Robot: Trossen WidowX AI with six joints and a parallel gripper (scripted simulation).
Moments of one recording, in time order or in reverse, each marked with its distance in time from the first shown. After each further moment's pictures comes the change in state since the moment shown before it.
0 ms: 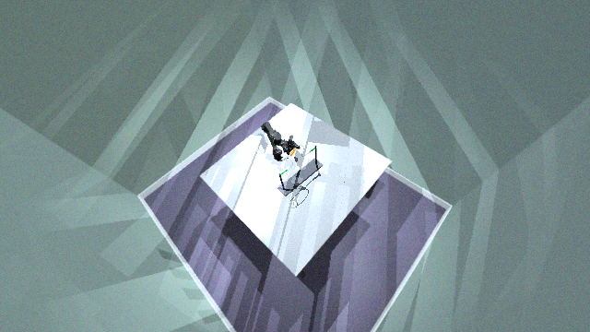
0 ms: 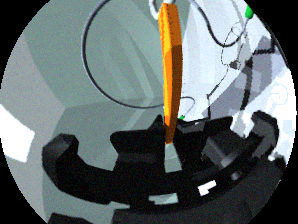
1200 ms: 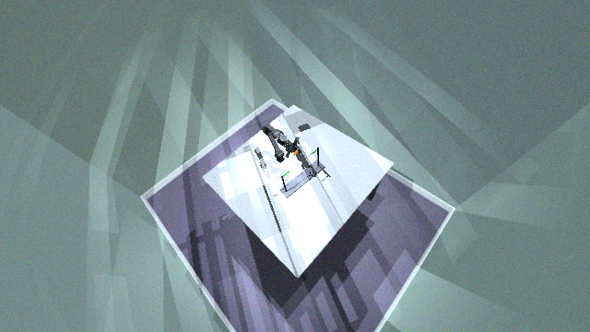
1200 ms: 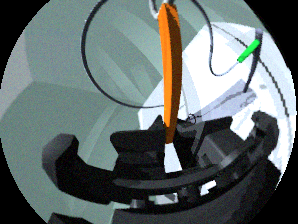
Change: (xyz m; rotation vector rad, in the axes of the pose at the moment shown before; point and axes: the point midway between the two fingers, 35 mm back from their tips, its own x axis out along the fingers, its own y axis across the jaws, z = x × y) arm 0.000 -0.020 0.004 -0.380 -0.053 -0.276
